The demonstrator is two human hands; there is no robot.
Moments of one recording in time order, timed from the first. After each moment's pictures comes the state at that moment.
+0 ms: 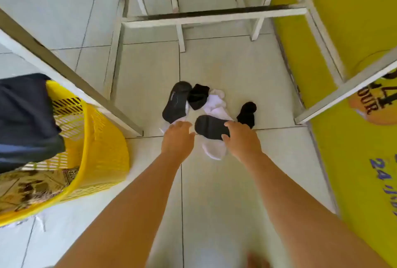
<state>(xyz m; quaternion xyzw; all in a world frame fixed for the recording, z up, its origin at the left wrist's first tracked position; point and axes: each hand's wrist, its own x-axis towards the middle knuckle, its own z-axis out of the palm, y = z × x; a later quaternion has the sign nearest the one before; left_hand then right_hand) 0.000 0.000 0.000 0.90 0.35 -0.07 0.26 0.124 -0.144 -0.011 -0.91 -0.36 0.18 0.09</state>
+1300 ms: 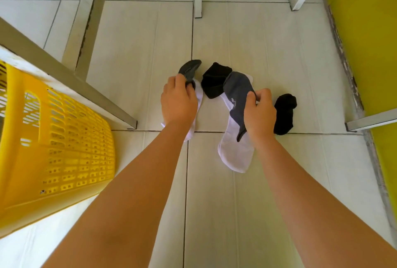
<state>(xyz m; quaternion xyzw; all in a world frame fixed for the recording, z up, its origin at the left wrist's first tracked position) 0.068 0.097 -0.132 0.84 0.44 0.22 0.23 0.168 -0.048 -0.120 -0.89 -0.12 0.11 0.42</state>
